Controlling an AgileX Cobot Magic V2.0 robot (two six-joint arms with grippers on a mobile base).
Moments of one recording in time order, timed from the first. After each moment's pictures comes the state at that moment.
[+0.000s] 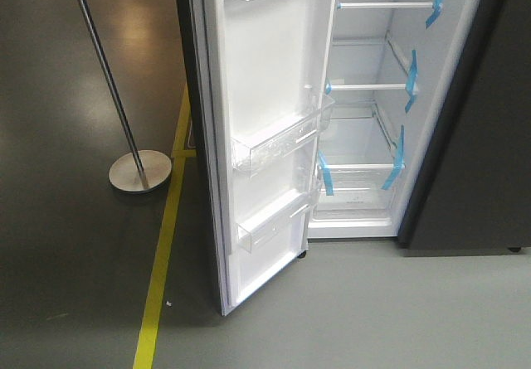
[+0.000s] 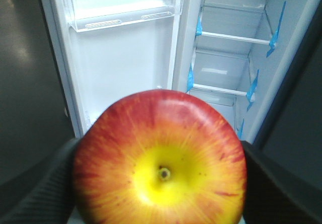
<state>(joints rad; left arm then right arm) -0.01 -0.01 0.02 0.19 0.22 -0.46 -0.04 0.97 -1.44 0.28 0.94 -0.26</state>
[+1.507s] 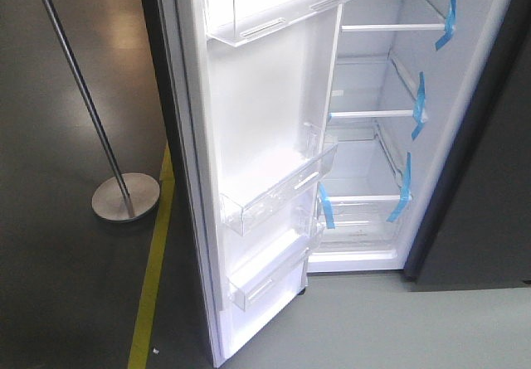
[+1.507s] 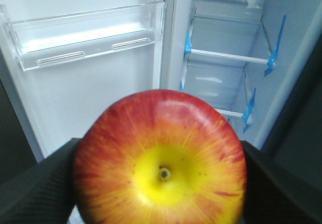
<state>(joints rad) -0.01 -0.01 0.02 0.19 0.22 -0.46 -0.04 0.97 -1.44 0.28 0.94 -0.26</state>
